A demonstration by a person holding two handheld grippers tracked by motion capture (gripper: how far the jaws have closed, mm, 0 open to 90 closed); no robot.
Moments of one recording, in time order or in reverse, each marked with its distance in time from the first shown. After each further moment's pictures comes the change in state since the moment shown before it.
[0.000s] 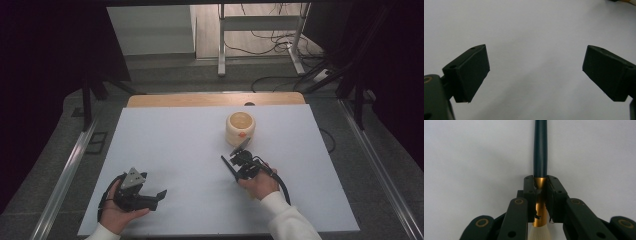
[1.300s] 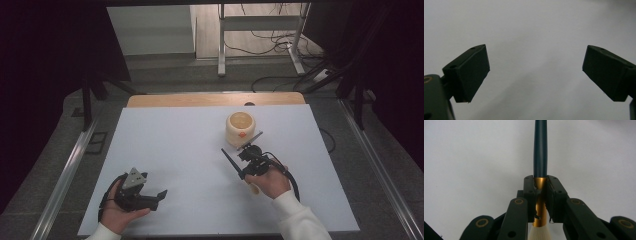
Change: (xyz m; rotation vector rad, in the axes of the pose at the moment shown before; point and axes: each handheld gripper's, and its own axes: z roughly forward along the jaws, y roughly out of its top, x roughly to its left) left arm -0.001 0.000 0.002 0.008 0.007 0.007; right arm -0.013 -0.009 -0.034 -0.122 0.092 -0.033
